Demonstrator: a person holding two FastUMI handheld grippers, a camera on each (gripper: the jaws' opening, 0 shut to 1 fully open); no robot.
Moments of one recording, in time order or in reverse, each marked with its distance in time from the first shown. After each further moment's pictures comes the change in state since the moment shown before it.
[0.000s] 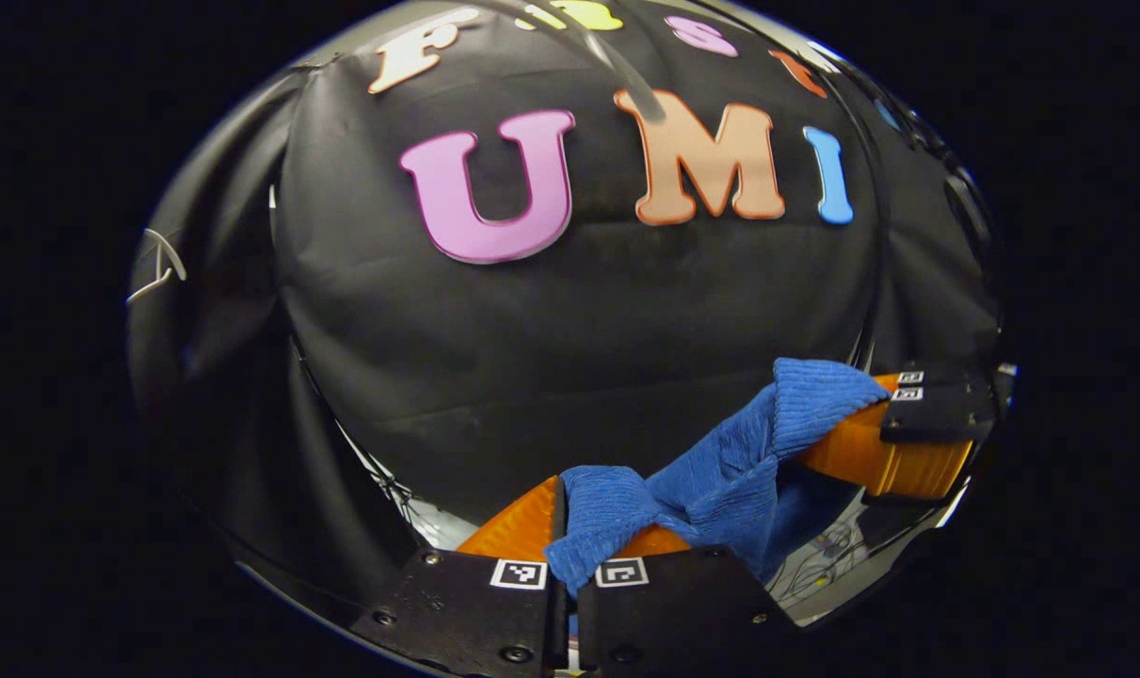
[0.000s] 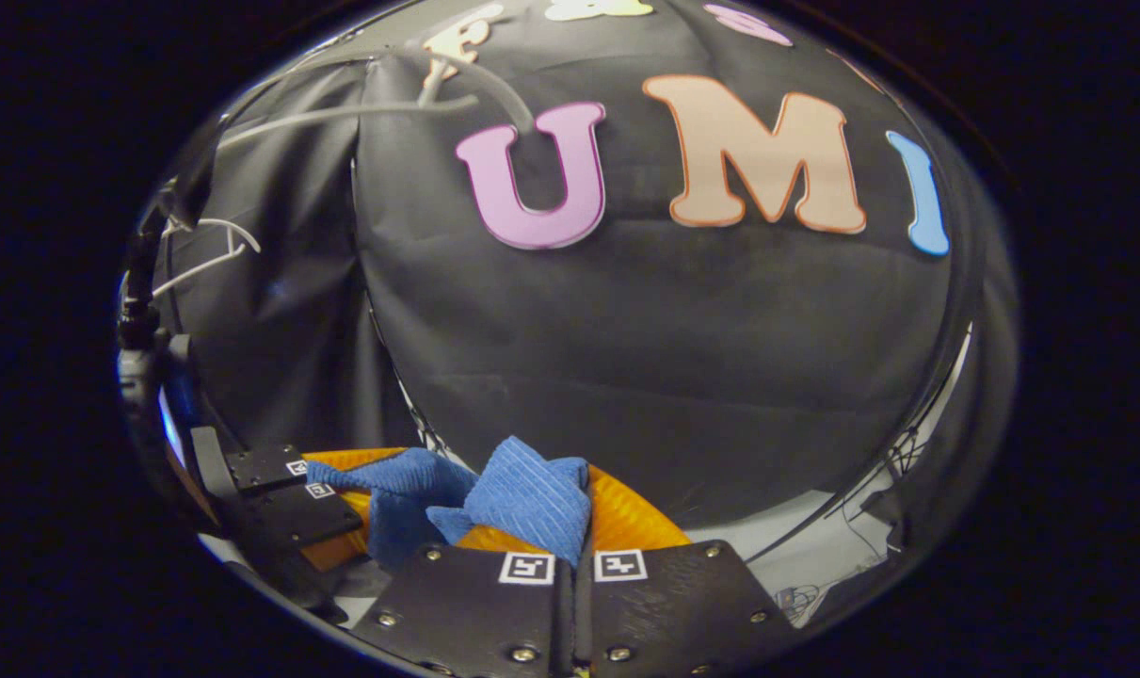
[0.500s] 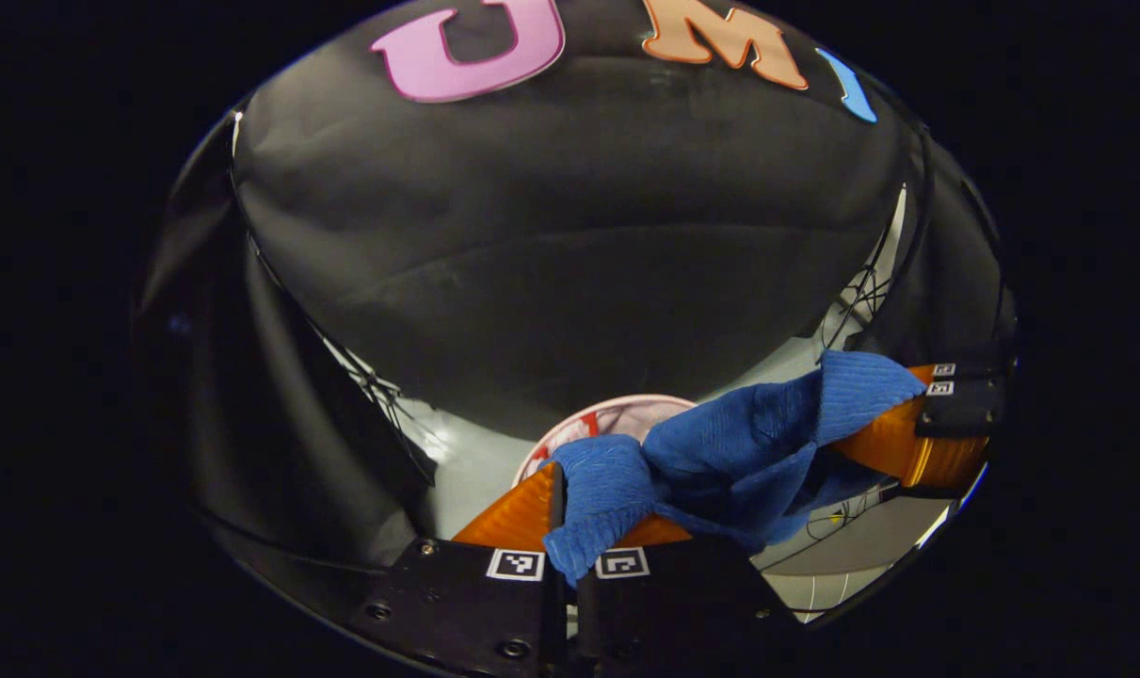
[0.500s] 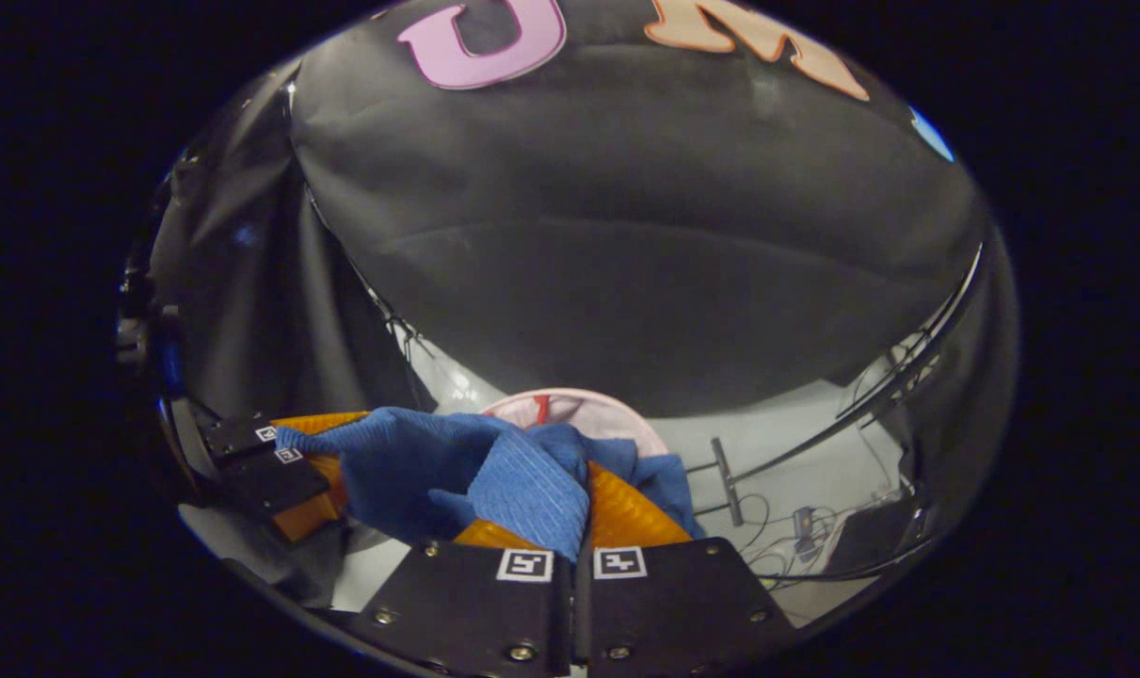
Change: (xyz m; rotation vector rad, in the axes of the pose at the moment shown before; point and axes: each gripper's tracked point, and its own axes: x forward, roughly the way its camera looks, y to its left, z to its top) left arm 0.061 -0.005 -0.129 -0.020 0.350 -0.005; right arm 0.062 -0.009 -0.150 0.064 0.403 -0.044
